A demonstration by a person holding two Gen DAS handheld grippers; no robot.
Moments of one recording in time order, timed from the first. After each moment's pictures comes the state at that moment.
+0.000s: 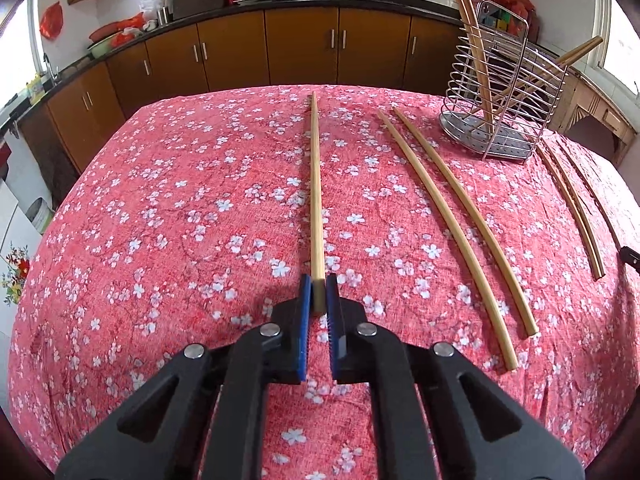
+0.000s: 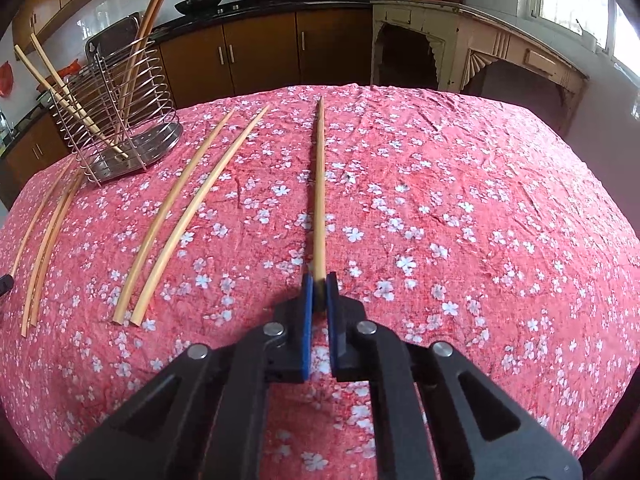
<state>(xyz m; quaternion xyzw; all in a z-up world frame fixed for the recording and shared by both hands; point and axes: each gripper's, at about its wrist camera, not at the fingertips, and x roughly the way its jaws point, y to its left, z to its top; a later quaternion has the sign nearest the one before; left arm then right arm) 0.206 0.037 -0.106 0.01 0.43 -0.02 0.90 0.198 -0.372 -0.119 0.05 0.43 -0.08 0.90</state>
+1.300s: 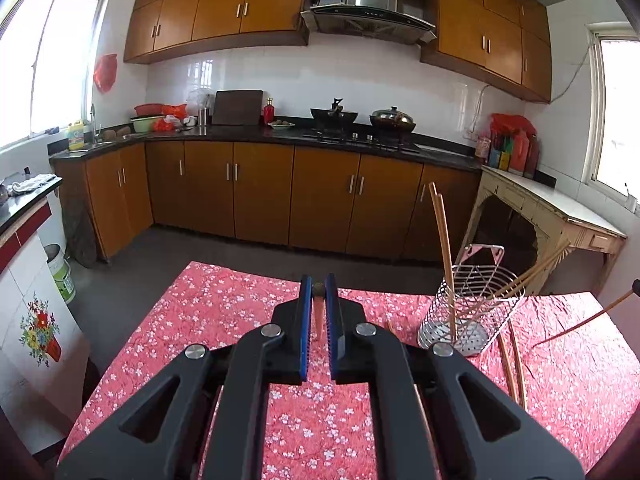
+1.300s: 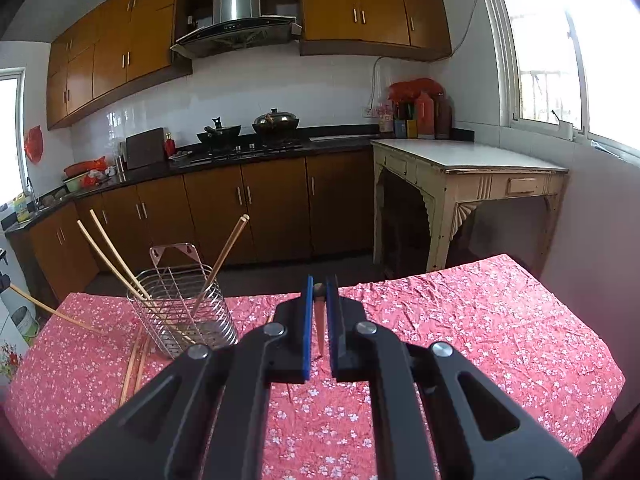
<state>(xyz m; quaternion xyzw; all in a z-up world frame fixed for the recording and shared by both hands) 0.192 0.068 0.073 -0.05 0.21 0.01 0.98 0.180 -0.370 0.078 0.06 0.20 -0.07 0.97</state>
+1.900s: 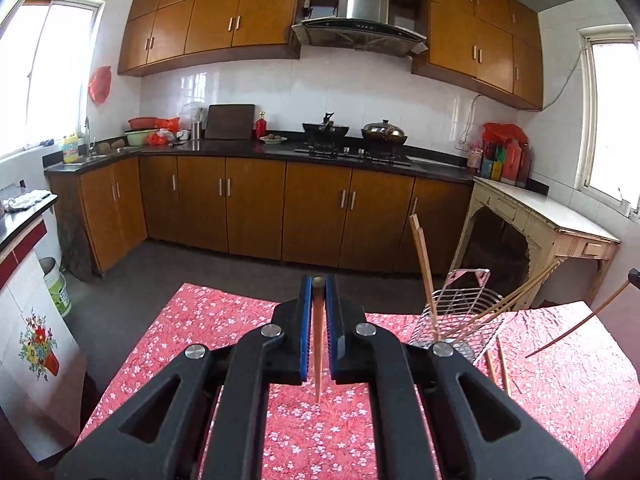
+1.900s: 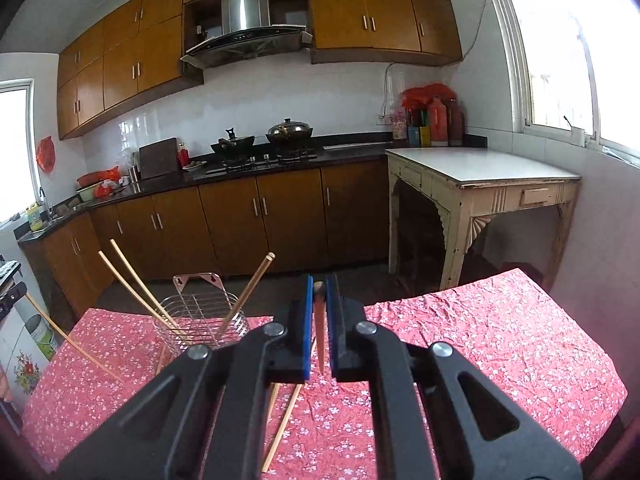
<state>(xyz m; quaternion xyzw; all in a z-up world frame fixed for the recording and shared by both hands) 0.190 0.056 0.102 -0.04 0.19 0.00 0.98 0.182 -0.365 0.117 0.06 0.19 -0.04 0.98</state>
